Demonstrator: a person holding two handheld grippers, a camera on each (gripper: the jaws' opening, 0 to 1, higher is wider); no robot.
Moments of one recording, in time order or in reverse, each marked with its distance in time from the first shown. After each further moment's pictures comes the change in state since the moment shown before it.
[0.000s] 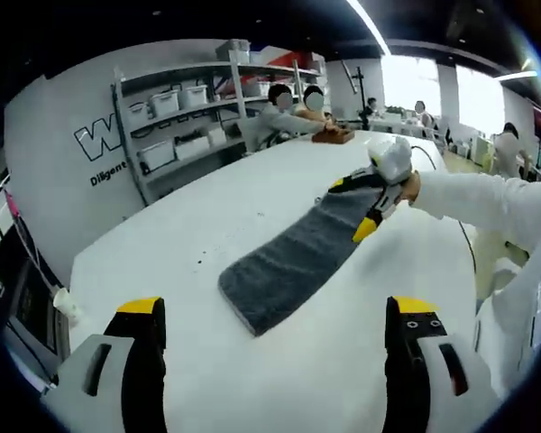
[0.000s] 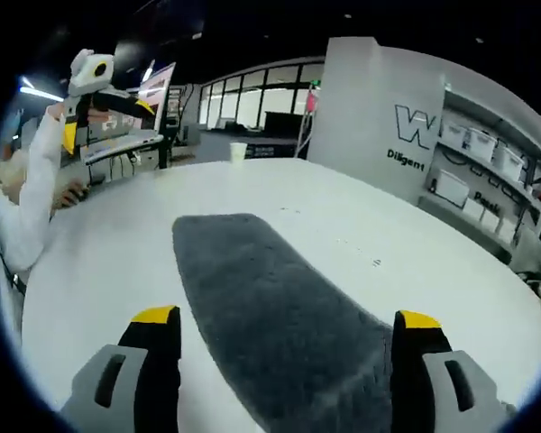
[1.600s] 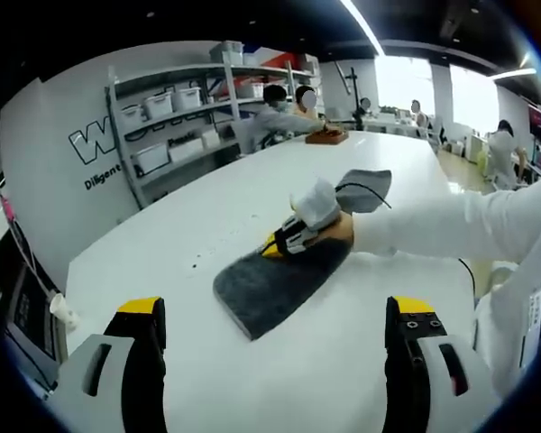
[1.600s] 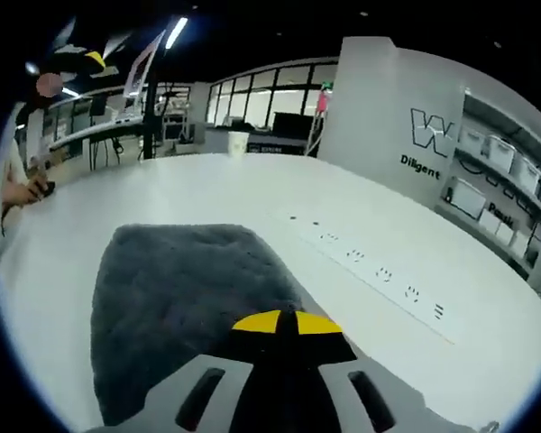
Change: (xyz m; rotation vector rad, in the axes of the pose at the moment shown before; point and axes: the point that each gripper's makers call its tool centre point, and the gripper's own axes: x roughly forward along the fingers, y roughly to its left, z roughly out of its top) left arm 0.001 0.010 0.010 0.015 -0.008 -0.026; right arm 0.138 0.000 0.014 -0.027 -0.018 -0.005
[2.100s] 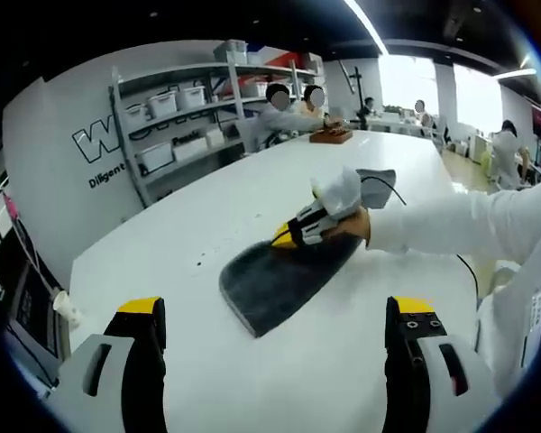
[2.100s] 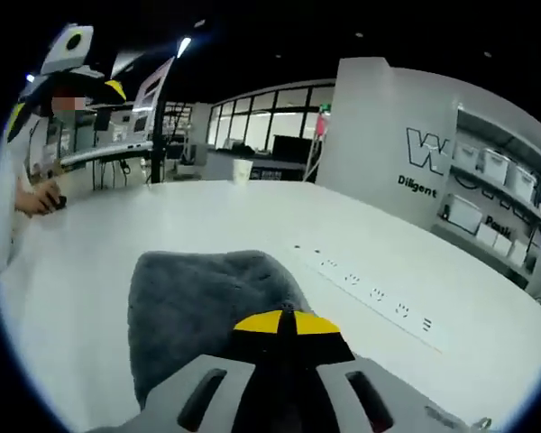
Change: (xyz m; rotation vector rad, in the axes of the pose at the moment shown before) left arm -0.002 -0.001 -0.003 -0.004 0.004 0.023; right arm -0.039 0.016 0.026 -0.025 -0.125 0.006
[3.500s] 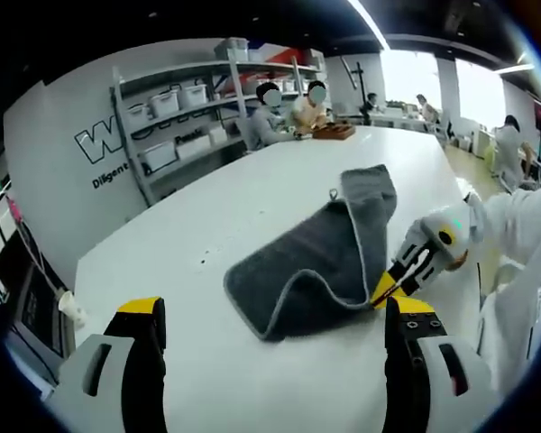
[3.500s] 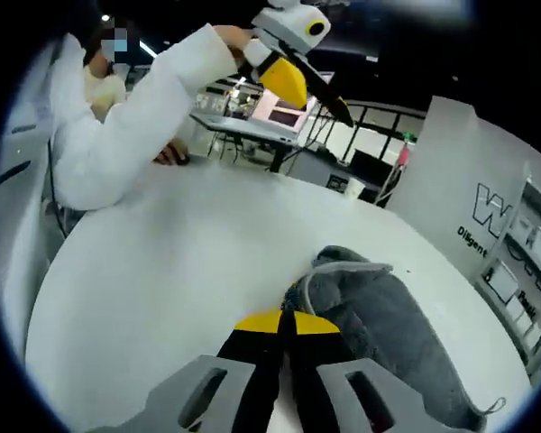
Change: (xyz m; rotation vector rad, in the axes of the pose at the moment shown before) left arm -0.001 -0.002 -0.003 0.014 0.019 0.022; right arm -0.108 0.198 -0.011 -0.310 0.006 0.274
